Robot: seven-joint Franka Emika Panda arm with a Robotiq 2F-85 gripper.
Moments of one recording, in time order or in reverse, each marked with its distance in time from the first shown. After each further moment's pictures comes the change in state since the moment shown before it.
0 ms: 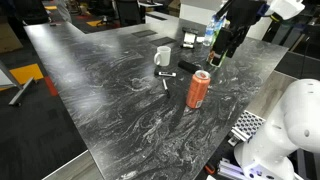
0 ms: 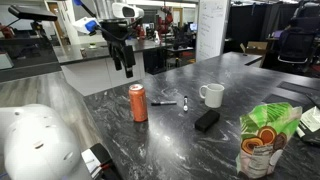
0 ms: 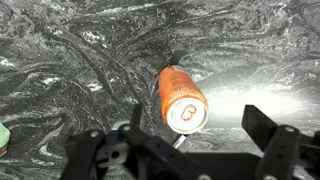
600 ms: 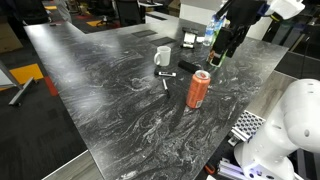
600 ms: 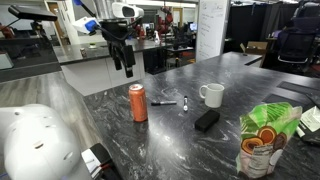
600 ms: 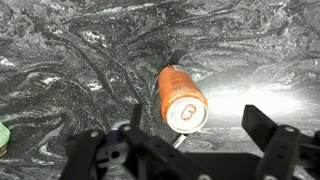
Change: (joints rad) arm 0.000 0.000 0.000 0.001 0.000 0.002 0.000
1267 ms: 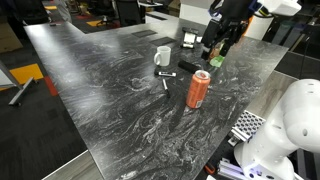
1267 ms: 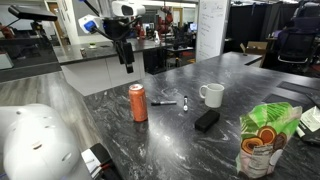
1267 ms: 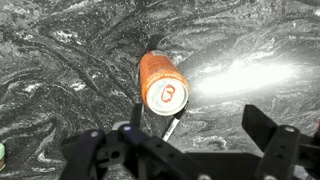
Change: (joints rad) arm -0.023 0.034 0.024 0.017 0.072 0.082 0.151
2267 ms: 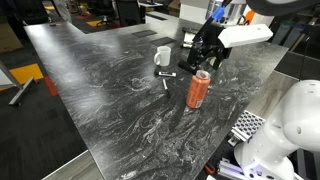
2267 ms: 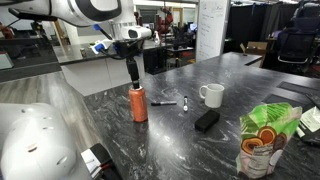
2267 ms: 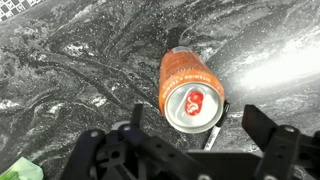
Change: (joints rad) arm -0.065 0.092 0.106 -0.096 -0.064 0.116 0.197
